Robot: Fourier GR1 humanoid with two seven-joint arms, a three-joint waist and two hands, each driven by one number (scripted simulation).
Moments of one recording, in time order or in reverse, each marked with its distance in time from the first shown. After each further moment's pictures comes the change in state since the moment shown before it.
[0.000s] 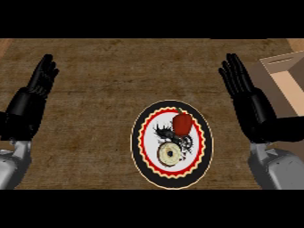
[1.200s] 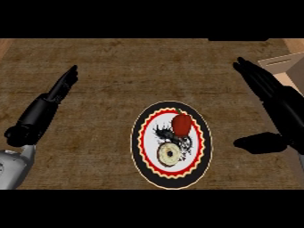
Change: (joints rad) left arm -0.001 0.022 -0.055 0.077 -0.068 -0.236 -0.142; right arm -0.048 -0.452 0.148 -0.203 0.651 0.163 0.283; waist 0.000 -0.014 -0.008
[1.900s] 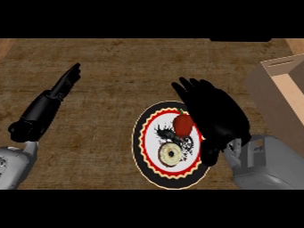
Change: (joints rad) left arm -0.023 -0.029 0.021 0.019 -0.022 -0.032 0.012; right arm -0.336 0.254 0.277 0.074 0.065 0.487 0.555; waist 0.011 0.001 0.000
